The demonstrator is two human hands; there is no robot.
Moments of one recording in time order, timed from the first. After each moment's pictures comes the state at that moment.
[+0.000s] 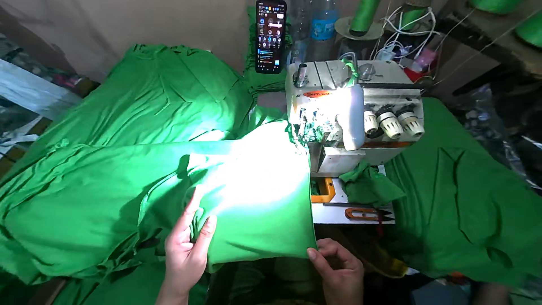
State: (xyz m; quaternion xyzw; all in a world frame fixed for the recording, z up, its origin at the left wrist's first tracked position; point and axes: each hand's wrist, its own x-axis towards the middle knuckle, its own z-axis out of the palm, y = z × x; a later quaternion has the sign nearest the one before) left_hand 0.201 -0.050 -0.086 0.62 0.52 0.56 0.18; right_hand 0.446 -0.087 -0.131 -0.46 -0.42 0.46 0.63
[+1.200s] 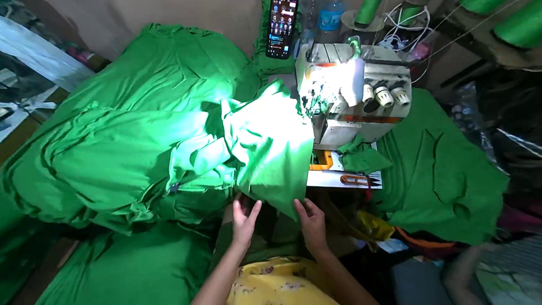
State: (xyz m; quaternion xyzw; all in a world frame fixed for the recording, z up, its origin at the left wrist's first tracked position) left_hand 0.256 -0.105 -0.197 0.33 0.62 0.55 0.45; right_hand 0.419 -0.094 -0.173 -0.54 -0.42 0.50 0.54
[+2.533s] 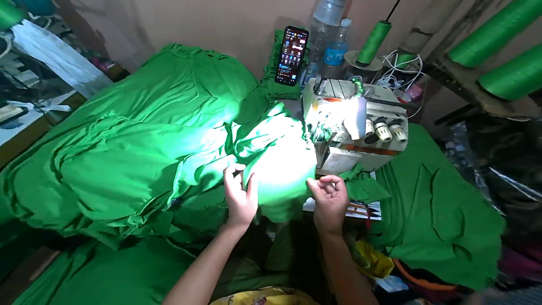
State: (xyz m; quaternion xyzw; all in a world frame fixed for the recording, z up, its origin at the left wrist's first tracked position) left_hand 0.255 -0.007 -0.114 0.52 0.51 0.67 0.12; right_hand 0.425 -0.001 -0.114 -0.42 -0.44 0.37 0.70
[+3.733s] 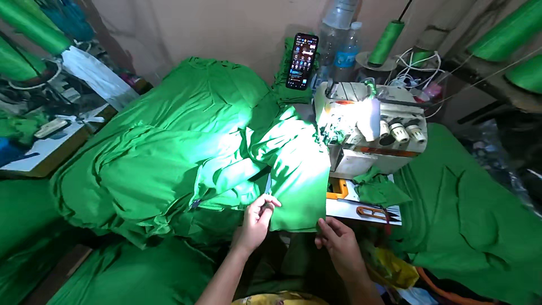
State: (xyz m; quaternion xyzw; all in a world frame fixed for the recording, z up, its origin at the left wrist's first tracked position) left_hand 0.238 -0.051 -0.136 0.57 0.45 0.58 0.37; right_hand 0.447 -0.067 -0.131 -0.47 -0.37 0.61 0.52
